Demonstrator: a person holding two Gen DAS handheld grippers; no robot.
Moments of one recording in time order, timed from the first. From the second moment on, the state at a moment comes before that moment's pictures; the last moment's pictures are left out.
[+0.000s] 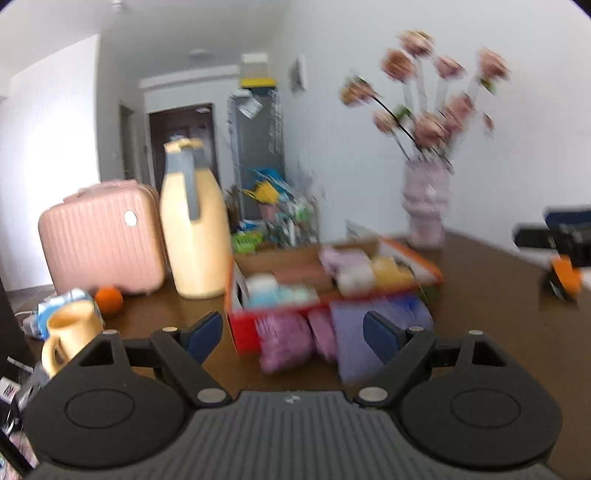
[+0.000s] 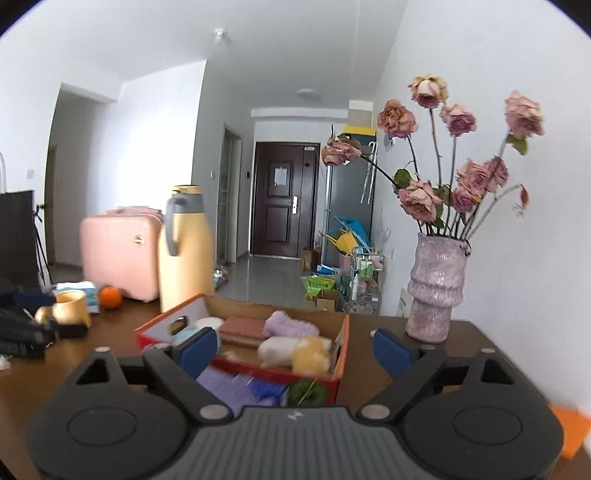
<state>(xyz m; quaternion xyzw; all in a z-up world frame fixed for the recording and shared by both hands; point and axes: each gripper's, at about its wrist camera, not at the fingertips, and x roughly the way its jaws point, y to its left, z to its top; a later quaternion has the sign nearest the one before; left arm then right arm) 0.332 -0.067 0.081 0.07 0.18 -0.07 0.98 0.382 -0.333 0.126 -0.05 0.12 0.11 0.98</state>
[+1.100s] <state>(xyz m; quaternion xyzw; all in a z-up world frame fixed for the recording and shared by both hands) 0.267 -0.072 0.021 0.01 0.25 -0.07 0.97 0.238 -0.313 0.023 0.02 0.18 0.14 0.97</state>
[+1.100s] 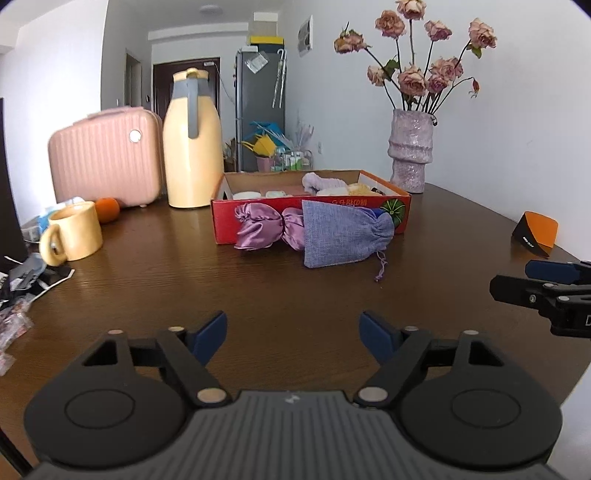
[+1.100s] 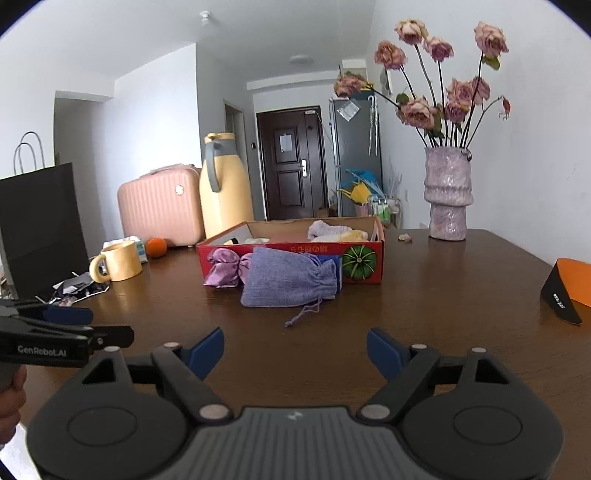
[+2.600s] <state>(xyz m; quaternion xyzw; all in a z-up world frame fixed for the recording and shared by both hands) 0.352 -0.089 0.030 -0.06 0.36 -0.19 0.91 0.399 -0.323 0.009 0.14 0.29 0.21 0.92</state>
